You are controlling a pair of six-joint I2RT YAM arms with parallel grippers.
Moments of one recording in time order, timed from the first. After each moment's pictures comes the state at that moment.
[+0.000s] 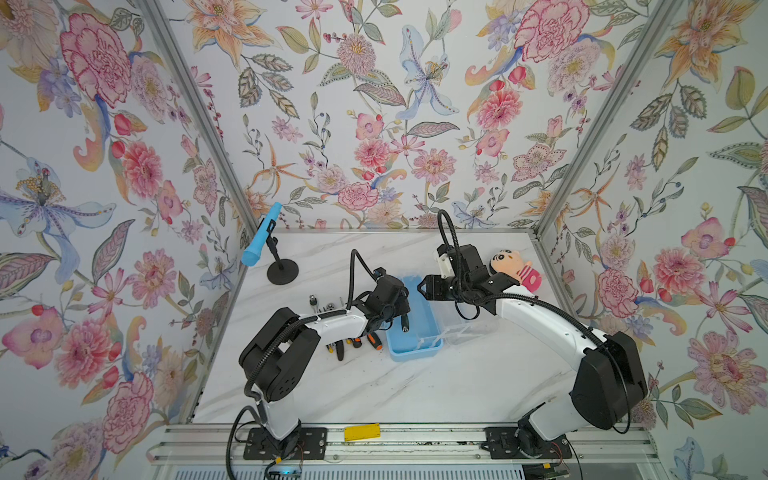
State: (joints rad) left arm -0.73 1.79 1.05 0.03 -0.08 -0.90; right arm 0.56 1.53 1.21 -0.46 -0.18 0.44
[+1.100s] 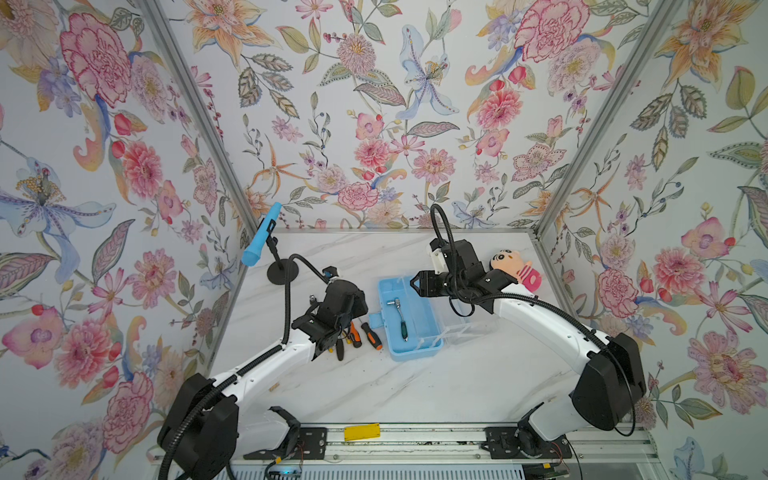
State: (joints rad) left arm -0.55 1.23 0.73 -0.18 -0.27 -0.76; right arm 0.62 1.53 1.29 -0.48 -0.15 0.43
